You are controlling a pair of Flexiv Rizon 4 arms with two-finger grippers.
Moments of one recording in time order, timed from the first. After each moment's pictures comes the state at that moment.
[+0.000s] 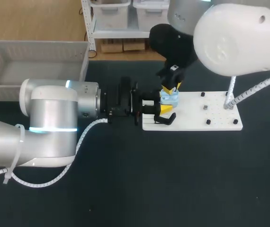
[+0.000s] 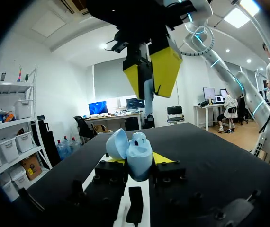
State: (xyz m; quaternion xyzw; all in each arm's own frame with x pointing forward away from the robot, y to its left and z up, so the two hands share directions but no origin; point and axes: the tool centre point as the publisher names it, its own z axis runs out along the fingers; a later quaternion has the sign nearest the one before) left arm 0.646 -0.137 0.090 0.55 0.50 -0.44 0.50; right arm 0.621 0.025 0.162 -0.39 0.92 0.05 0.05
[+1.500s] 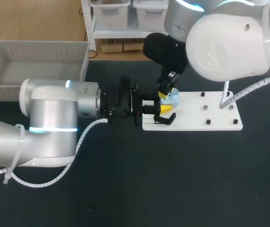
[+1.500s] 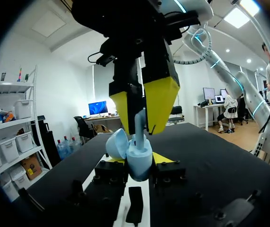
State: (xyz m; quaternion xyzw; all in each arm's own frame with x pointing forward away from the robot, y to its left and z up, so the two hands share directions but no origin) left arm 0.646 -0.137 0.090 0.55 0.50 -0.44 0.50; right arm 0.632 0.035 0.134 -0.46 0.88 0.07 0.05
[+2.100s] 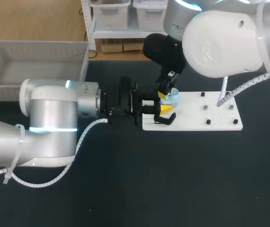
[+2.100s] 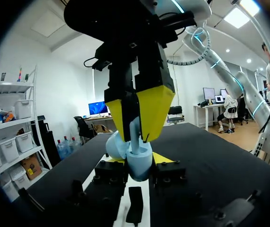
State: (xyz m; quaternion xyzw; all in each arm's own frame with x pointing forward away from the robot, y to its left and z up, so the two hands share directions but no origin) left arm 0.646 -0.137 0.090 0.55 0.50 -0.44 0.50; right arm 0.637 0.035 0.129 -0.46 0.88 0.07 0.04
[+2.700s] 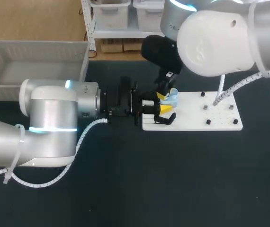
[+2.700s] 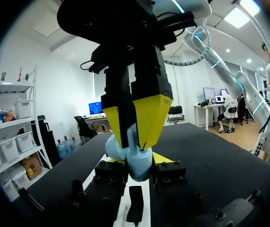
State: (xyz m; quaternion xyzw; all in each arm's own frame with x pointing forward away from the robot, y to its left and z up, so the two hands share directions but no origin) left arm 0.647 -0.137 0.089 0.55 0.50 -0.44 0.50; right arm 0.640 0.037 0.123 -0.46 0.88 0.07 0.03
